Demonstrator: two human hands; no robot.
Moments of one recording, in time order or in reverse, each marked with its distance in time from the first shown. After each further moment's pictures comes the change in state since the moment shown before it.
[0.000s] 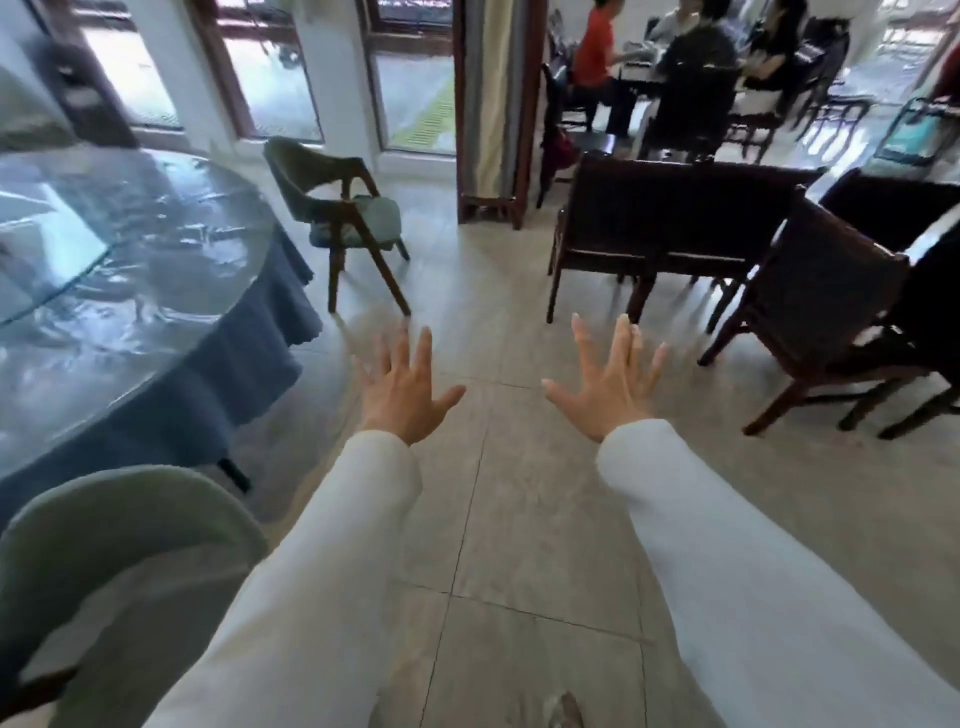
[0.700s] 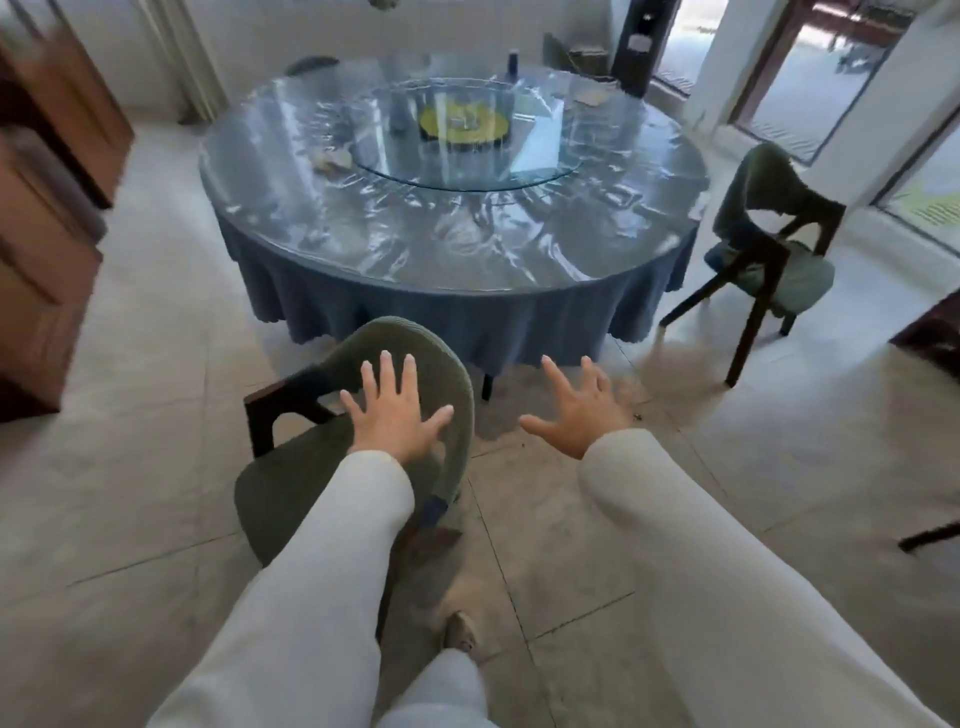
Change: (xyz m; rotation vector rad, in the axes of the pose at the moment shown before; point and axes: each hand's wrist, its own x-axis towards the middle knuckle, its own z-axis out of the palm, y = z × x) left_hand -0.133 -0.249 0.026 -0.155 0.011 -1.090; right_hand 0.062 -0.365 0.089 -0.074 -0.441 -1.082
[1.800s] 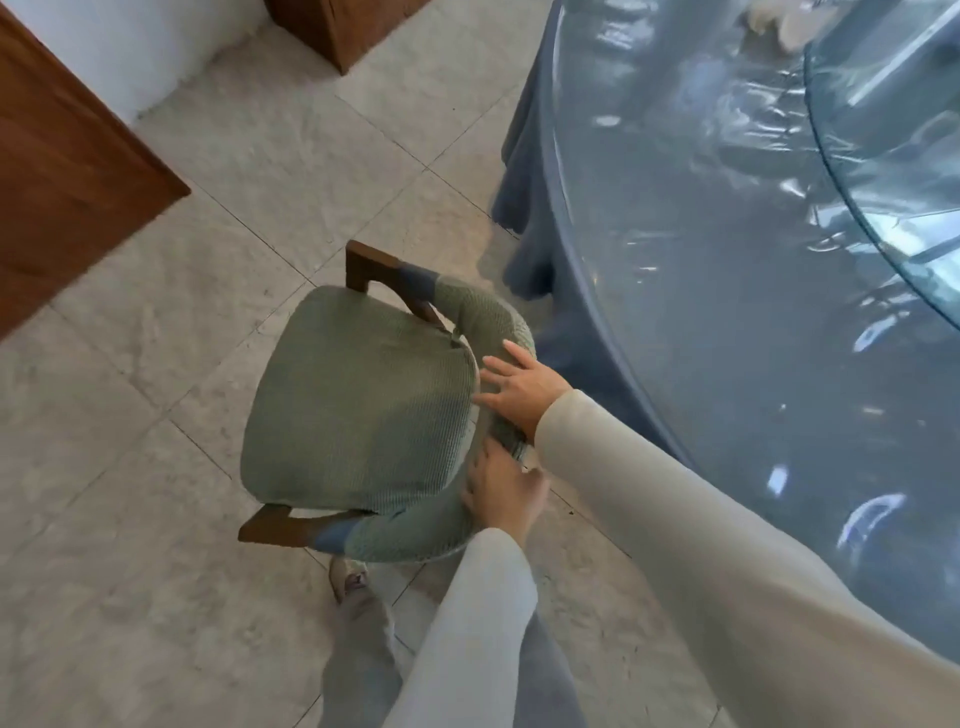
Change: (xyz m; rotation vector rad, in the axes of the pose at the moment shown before) left_hand 0.307 0.087 0.133 -1.071 0.073 -1.390; right_hand 0.442 -0.196 0.092 -1.081 -0.343 -1.704
